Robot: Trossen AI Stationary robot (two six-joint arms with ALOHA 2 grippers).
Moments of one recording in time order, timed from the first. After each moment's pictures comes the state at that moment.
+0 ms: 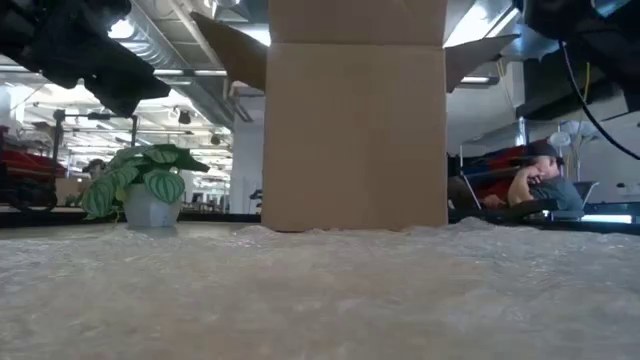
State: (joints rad) left arm -0.49 0.80 0.25 0.22 -0.46 -0.29; right arm -0.49 2.19 2.36 -1.57 -0.15 -0.06
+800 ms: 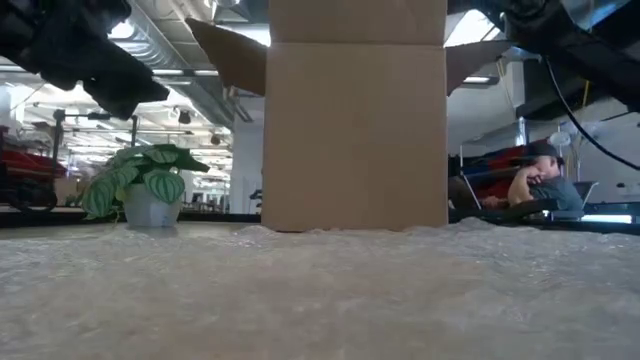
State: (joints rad) left arm -0.49 0.80 0.25 0.19 -0.46 -0.32; right arm -0.49 2.30 2.36 -1.57 -0.19 -0.04
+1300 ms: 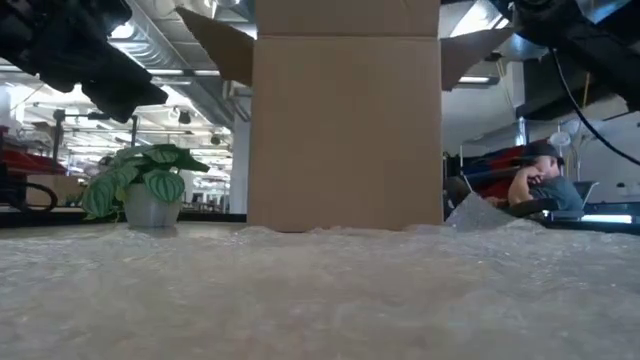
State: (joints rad) left arm -0.49 0.80 0.25 0.19 -0.46 -0.32; right arm -0.48 2.22 2.35 -1.57 -0.20 -0.03
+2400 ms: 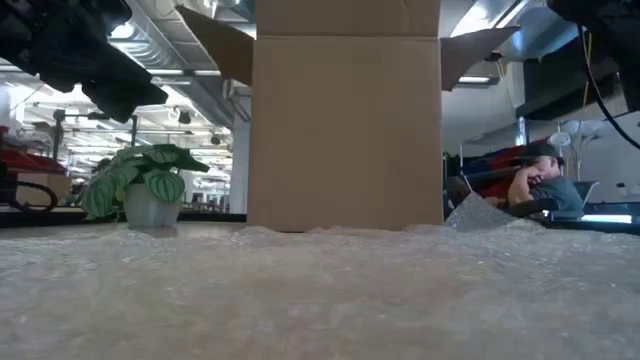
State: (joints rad) left arm -0.49 0.80 0.25 0.19 -0.46 -0.33; right arm -0.48 2.03 2.35 -1.57 -0.23 0.00
